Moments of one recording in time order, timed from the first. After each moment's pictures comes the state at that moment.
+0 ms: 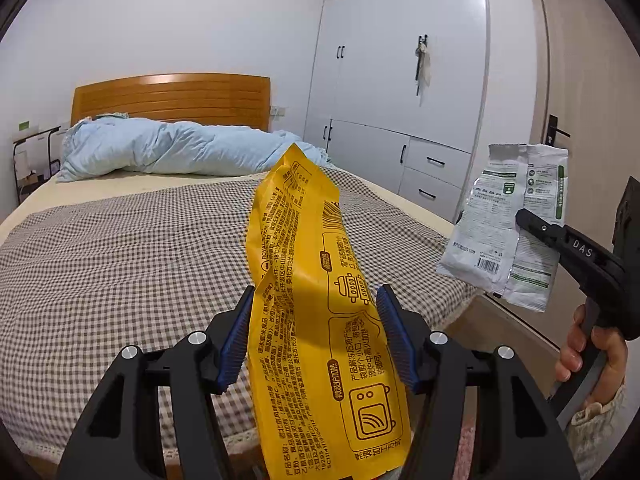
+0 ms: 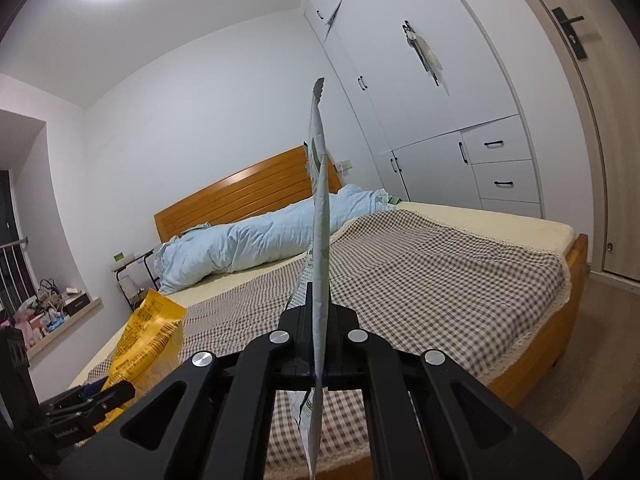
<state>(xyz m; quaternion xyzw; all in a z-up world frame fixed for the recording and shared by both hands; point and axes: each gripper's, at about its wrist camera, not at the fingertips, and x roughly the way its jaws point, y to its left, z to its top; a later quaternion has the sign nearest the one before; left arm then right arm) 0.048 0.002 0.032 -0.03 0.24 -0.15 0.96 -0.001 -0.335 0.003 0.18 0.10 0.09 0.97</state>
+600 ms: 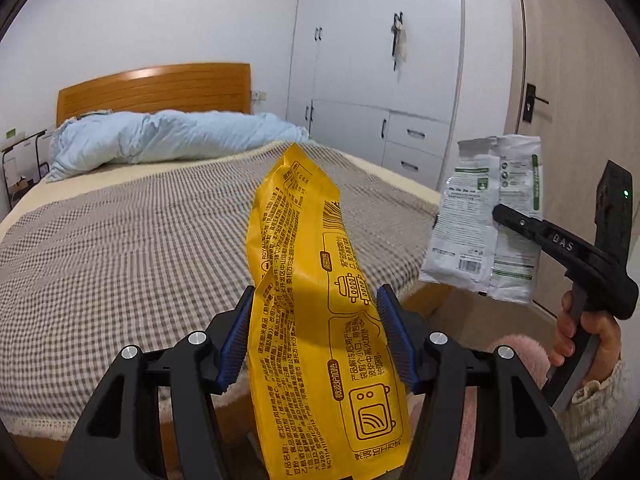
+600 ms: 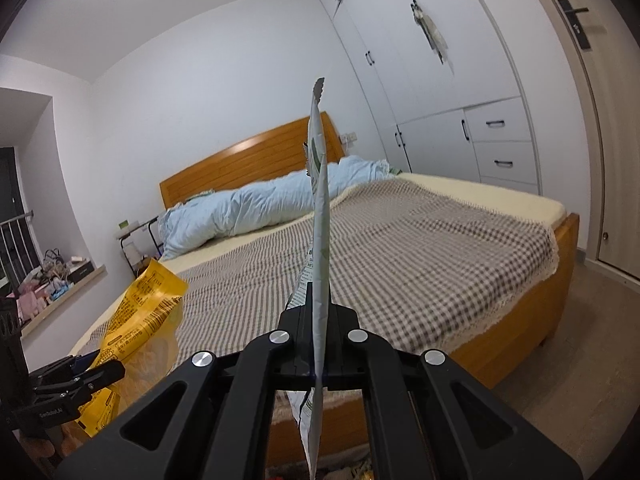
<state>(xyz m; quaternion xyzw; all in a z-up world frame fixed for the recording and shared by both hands) -0.004 -0.019 0.006 0.00 0.27 -0.18 0.95 -0.031 -0.344 -0.043 0.16 0.16 0.11 0.97</state>
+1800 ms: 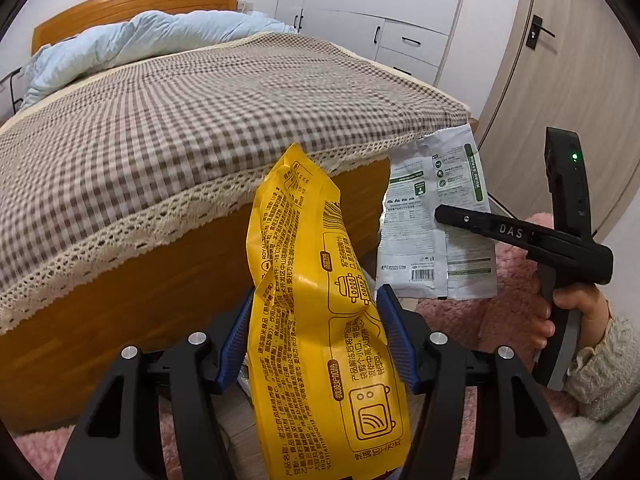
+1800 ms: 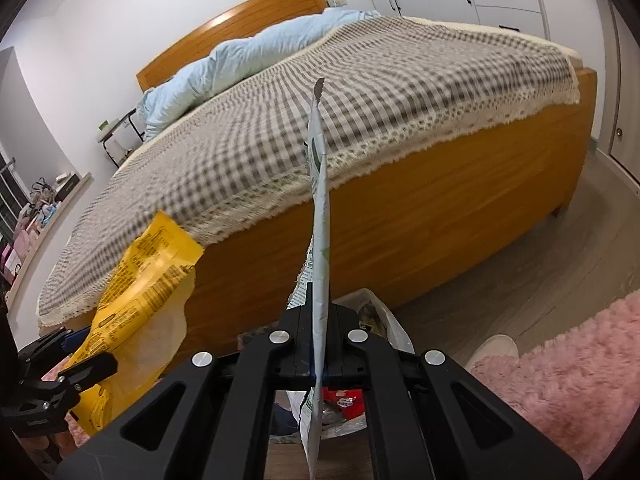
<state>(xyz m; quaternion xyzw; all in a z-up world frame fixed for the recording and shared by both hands) -0.039 -0.033 -0.142 0.00 0.41 -0.20 0.89 -0.021 -0.312 -0.217 0.15 0.38 0.13 0.90</state>
